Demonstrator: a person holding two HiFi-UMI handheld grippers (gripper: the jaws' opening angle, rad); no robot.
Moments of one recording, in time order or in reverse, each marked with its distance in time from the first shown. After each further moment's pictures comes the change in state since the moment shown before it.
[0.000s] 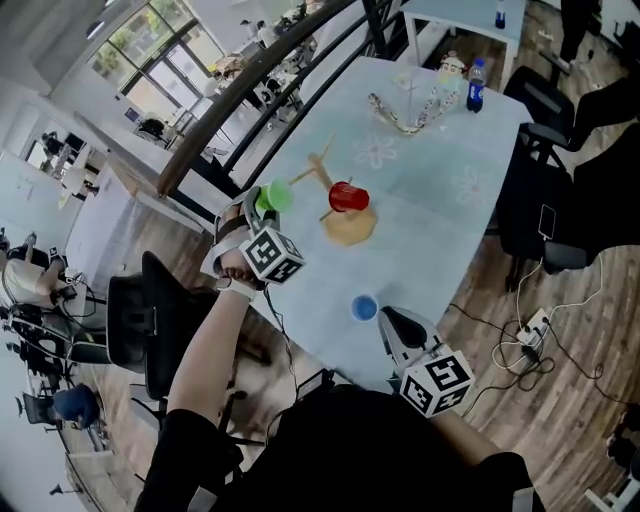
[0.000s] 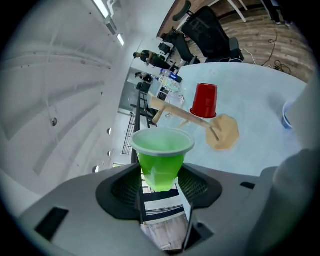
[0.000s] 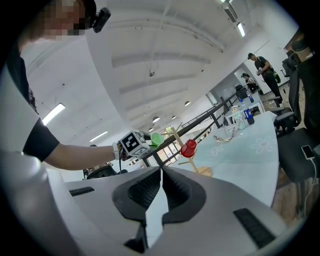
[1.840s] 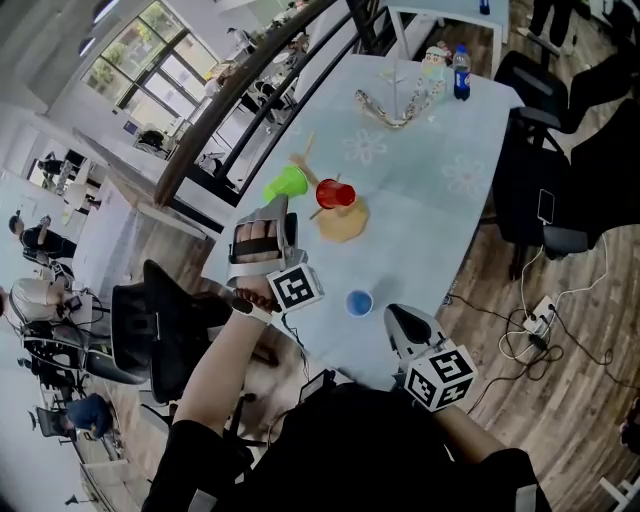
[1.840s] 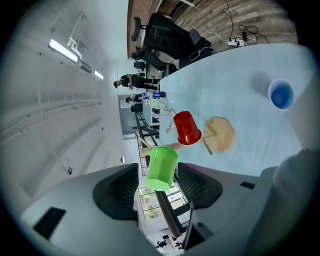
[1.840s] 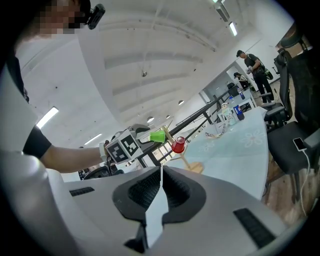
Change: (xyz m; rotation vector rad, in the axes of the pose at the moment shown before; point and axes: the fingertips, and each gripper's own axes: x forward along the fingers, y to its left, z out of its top) left arm -0.062 -0.036 0.081 0.378 -0.150 0.176; right arm -0.025 -0.030 -0.016 0.059 0.004 -0.053
